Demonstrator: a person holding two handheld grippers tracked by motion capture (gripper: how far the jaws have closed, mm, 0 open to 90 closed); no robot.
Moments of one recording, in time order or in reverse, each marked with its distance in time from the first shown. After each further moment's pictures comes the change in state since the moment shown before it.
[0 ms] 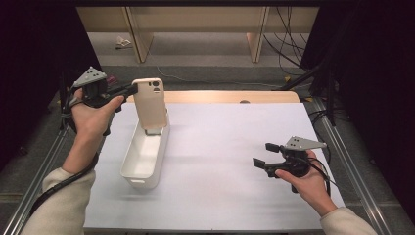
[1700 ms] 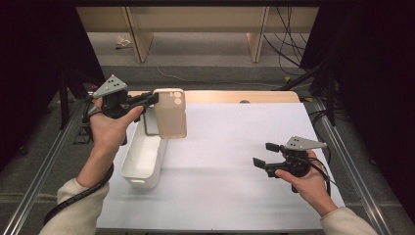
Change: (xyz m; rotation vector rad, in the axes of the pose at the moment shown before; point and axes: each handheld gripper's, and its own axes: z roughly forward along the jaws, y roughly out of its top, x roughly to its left) left arm -0.053 -0.006 0.005 -0.003 -0.122 0.016; right arm 0.001 0.001 -0.001 -0.001 -0.001 -0.004
